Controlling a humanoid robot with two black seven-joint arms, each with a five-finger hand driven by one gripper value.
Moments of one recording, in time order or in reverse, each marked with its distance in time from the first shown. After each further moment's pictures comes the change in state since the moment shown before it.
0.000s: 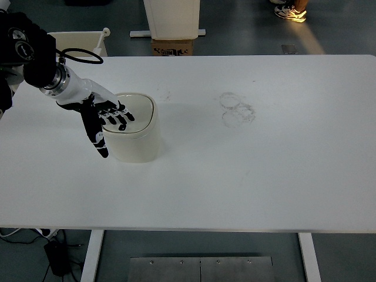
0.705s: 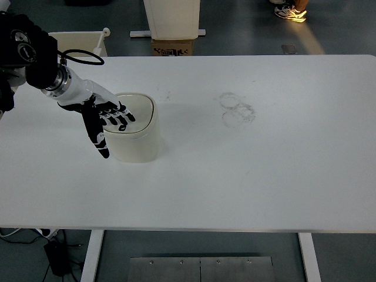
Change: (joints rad) left arm 0.008 -0.003 -0.002 0.000 0.000 0.007 0.000; right arm 0.000 0.000 0.000 0.000 -0.002 0.000 0.000
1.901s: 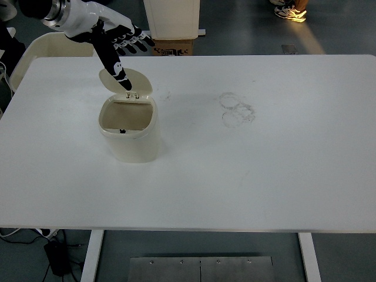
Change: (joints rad) left arm -0.053 0.023 -0.204 0.192 -0.007 -0.001 -0.002; right arm -0.003 0.000 0.000 0.000 0.002 0.000 0.000
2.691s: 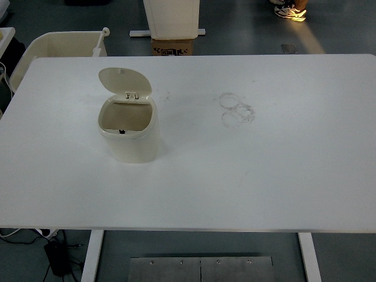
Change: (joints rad) left arm 0.267 -0.134 -0.418 0.762 -0.015 0.005 -0.027; right arm -0.005 0.000 -0.002 0.006 -0.001 0.001 0.000
